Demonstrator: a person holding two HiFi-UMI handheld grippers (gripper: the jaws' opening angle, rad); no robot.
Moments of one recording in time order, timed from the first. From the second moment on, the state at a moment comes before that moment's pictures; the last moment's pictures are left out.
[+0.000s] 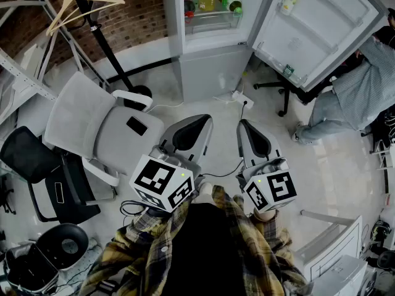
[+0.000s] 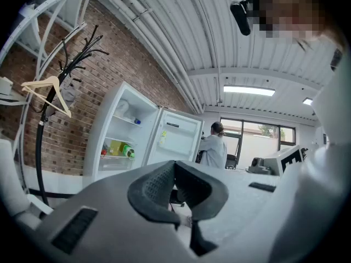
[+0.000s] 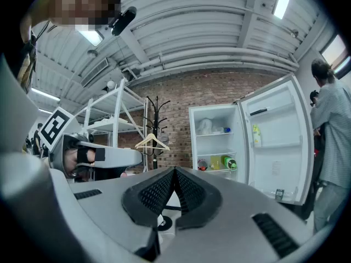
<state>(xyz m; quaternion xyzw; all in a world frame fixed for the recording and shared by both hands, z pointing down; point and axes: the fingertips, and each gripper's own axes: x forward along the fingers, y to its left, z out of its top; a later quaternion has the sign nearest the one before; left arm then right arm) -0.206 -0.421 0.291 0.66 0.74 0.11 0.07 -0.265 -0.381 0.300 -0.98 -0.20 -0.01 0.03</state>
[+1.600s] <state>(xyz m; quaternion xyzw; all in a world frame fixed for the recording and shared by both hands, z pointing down) -0.169 -0.335 0.305 0.67 0.73 0.12 0.07 -0.236 -0.291 0.310 -0.98 -0.19 0.00 0.06</state>
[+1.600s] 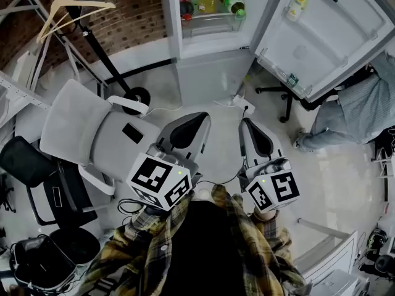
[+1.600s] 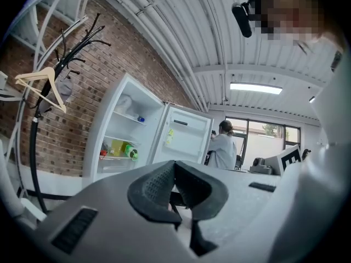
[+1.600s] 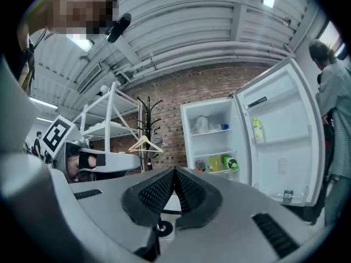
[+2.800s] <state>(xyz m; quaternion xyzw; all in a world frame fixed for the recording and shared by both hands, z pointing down) -0.029 -0.150 0.314 0.64 0.75 0.14 0.06 -0.100 -0.107 0.319 -0.97 -0.22 0.00 0.10</state>
